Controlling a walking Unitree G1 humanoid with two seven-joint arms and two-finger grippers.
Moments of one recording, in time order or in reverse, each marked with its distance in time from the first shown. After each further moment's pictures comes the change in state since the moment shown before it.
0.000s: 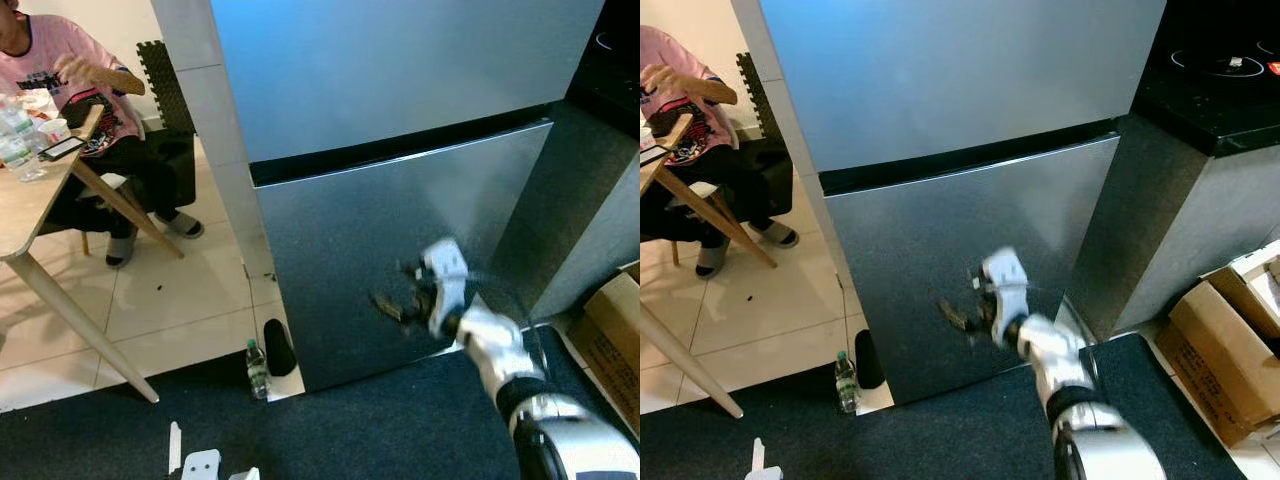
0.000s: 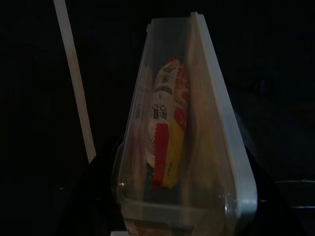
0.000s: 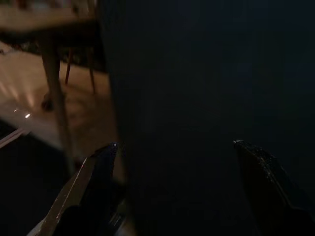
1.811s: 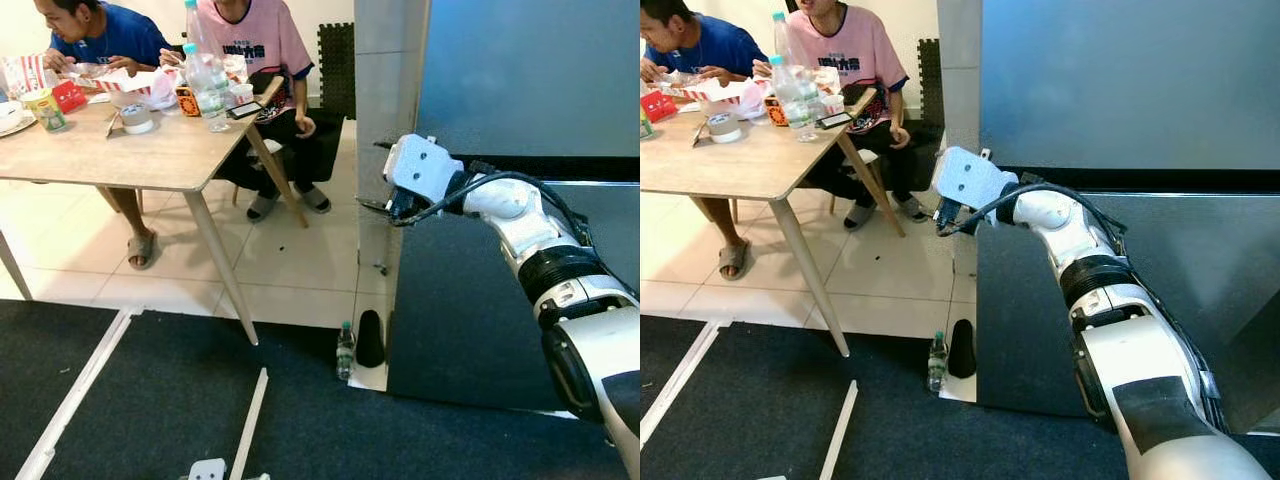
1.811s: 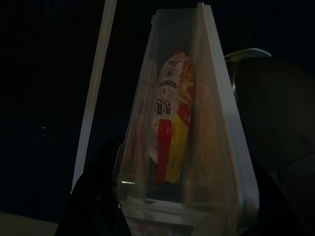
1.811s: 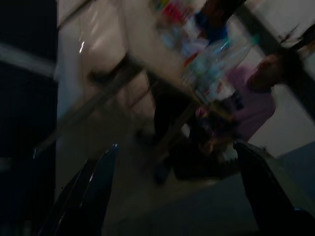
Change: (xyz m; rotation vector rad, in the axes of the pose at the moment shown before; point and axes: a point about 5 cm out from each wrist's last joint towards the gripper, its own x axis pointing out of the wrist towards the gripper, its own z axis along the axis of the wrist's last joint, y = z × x) left arm -0.002 0.002 -0.011 0.026 0.035 -0.033; right arm 0.018 -0.029 0.118 -0.785 0.117 0.081
